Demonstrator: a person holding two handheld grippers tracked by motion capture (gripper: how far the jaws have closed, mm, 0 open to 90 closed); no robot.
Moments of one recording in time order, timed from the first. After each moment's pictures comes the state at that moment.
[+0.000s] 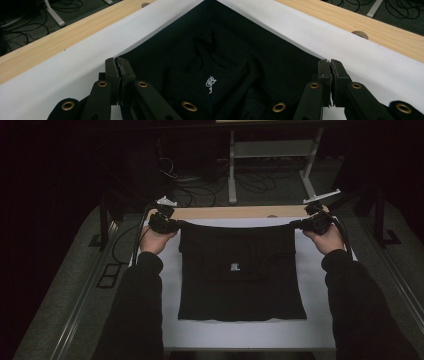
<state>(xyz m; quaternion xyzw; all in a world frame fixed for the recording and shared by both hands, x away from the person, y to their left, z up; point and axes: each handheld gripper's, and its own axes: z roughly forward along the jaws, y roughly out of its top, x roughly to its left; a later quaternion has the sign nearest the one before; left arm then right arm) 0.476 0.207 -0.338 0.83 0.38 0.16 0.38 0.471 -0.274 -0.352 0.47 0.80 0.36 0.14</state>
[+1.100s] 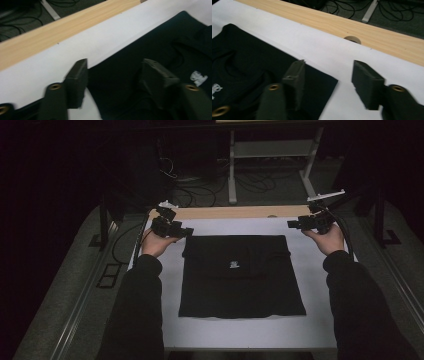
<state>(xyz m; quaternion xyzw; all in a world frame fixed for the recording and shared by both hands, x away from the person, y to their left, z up) 0.476 0.204 -0.352 0.83 0.40 0.13 0.38 0.479 -0.284 -0.359 0.49 0.77 0.38 0.15</state>
